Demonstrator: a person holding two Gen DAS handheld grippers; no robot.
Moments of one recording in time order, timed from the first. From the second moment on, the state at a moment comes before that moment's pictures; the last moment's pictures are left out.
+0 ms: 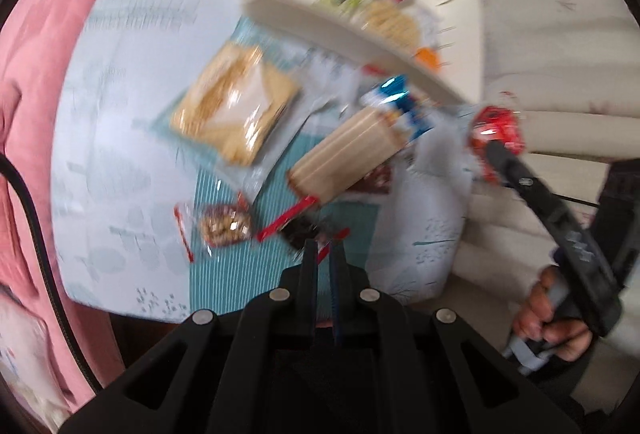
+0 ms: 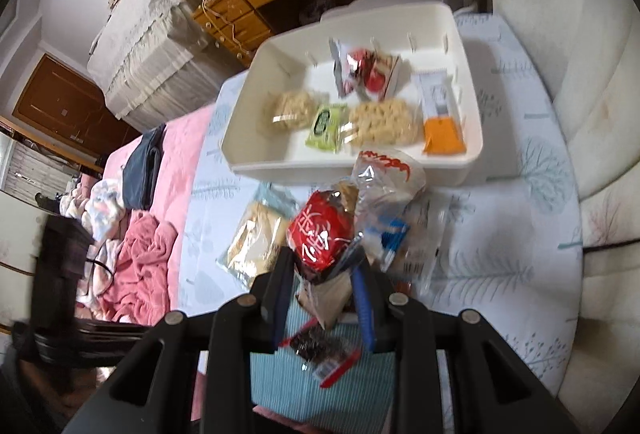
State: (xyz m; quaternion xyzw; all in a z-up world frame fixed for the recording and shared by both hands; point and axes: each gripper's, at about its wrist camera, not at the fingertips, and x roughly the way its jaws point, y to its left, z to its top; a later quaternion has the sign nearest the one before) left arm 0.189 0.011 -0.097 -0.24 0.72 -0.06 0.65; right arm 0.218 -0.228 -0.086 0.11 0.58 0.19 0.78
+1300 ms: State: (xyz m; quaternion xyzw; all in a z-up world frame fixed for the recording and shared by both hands) left arm 0.221 0.008 -0.110 0.02 0.66 -0.24 0.72; right arm 0.169 -0.196 -0.097 0.12 0.43 0.12 0.89
